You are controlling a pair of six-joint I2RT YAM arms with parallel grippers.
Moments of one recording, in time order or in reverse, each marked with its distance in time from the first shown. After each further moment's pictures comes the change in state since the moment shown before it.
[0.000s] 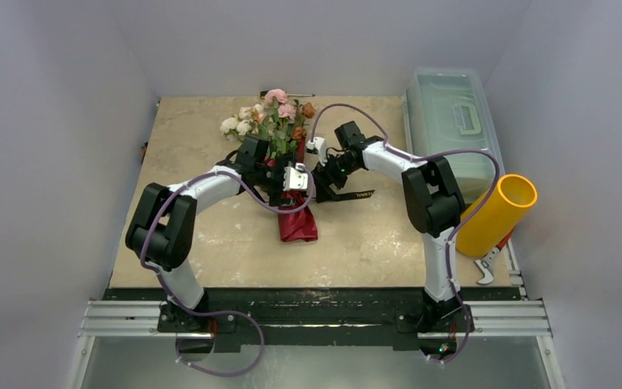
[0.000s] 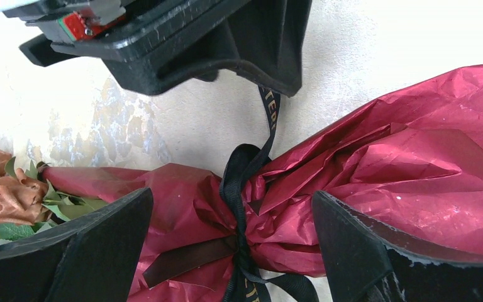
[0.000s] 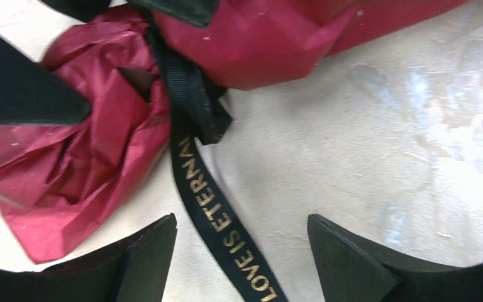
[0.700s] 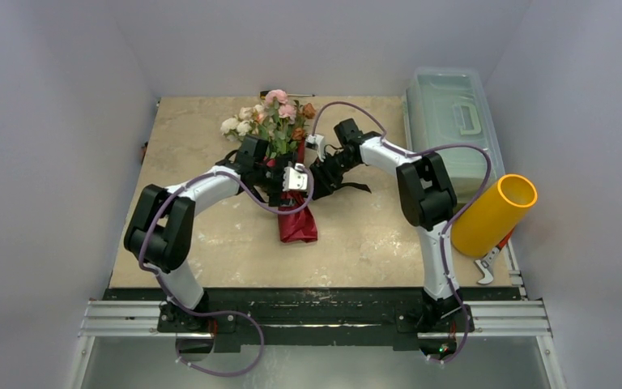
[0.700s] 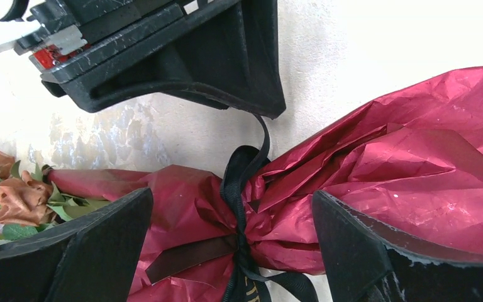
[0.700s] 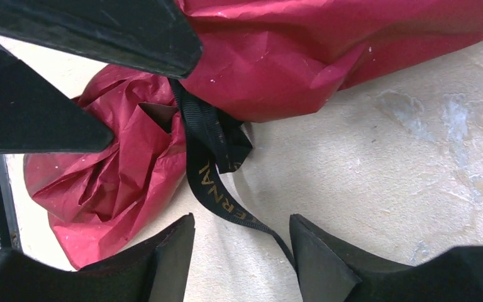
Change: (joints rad) left arm -0.001 -0.021 -0.001 -0.027 0.016 0.016; right arm -0.010 0.095 0.124 -0.071 -0.146 0.045
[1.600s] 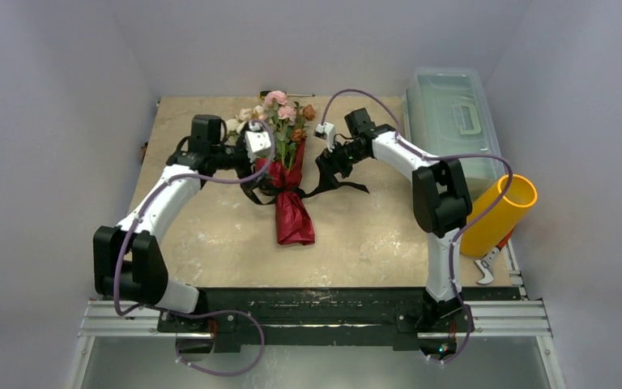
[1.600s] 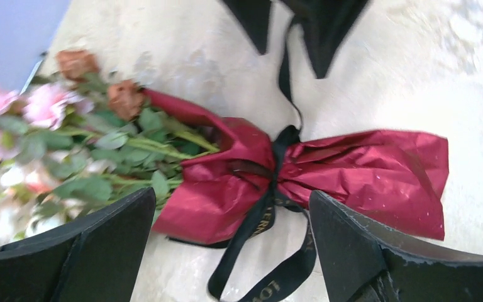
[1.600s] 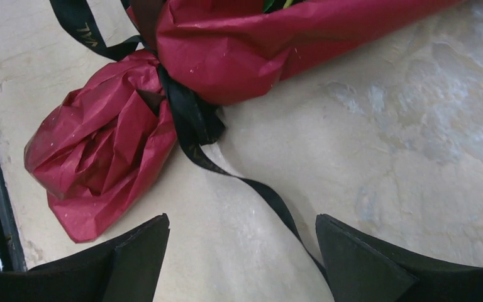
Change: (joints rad) left arm 0.240 -0.267 0.089 -0.162 0.100 -0.416; right arm -0.046 -0.156 -0.059 -0.002 0.083 0.009
